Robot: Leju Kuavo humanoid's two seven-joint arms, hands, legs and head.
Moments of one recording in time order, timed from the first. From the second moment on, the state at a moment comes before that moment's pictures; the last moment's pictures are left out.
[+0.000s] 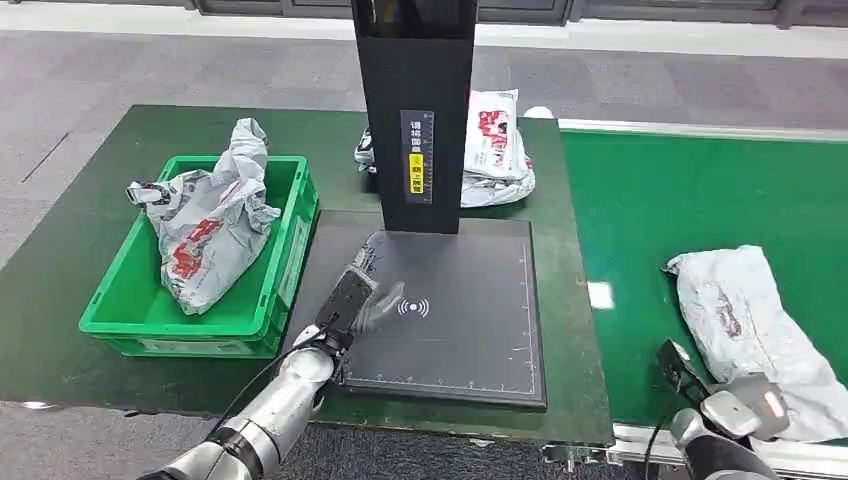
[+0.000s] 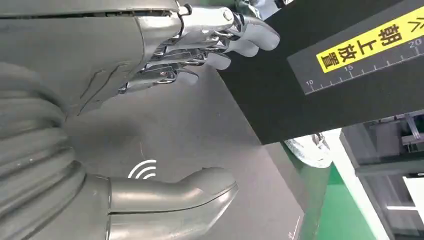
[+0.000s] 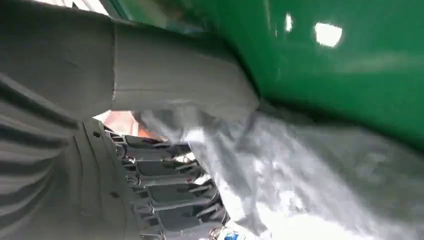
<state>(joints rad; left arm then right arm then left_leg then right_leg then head) -0.49 -0.19 -0.27 -0.71 -0.12 0.10 -0.46 -0.44 -0.18 -0.16 -0.41 1.57 -0.12 0.59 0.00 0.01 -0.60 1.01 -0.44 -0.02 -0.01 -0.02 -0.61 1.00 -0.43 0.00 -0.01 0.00</state>
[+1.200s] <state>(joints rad) -0.49 -0.17 -0.24 -0.75 -0.17 0.22 -0.53 -0.14 0.10 0.43 -1.31 1.38 -0.60 0.12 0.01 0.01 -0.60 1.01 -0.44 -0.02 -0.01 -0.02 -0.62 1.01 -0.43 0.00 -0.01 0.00</state>
